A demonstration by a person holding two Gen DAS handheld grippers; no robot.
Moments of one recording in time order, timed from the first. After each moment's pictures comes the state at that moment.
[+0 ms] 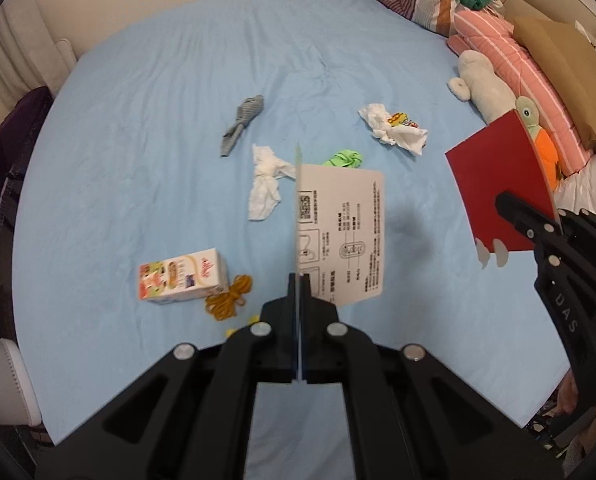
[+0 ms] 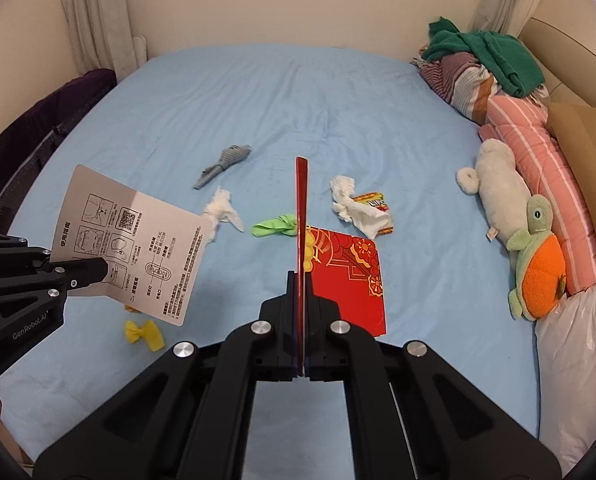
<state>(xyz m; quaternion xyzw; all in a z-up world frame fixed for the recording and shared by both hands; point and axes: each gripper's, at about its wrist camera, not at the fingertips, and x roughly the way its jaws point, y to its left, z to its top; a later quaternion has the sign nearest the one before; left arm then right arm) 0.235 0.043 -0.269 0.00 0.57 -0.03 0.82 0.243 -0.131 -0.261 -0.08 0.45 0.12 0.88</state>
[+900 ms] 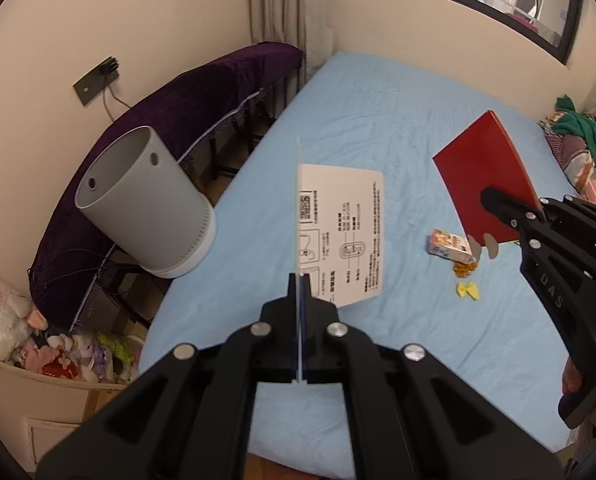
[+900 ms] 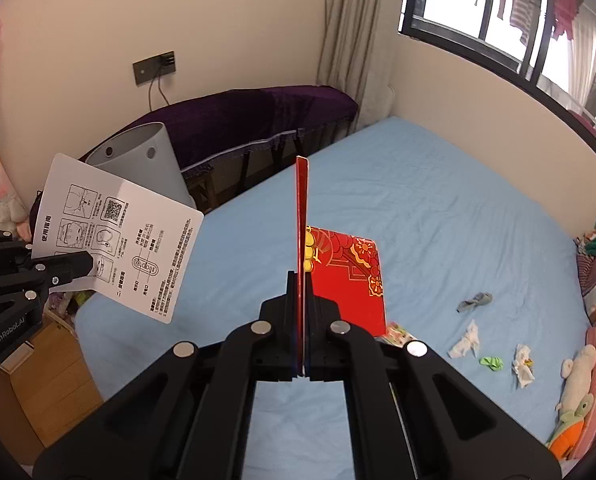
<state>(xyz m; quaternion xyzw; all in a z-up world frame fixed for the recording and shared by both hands) -0.083 0.356 -0.099 -0.13 0.47 0.27 0.83 0.022 0.236 -0.101 -0.21 0.33 0.42 0.81</state>
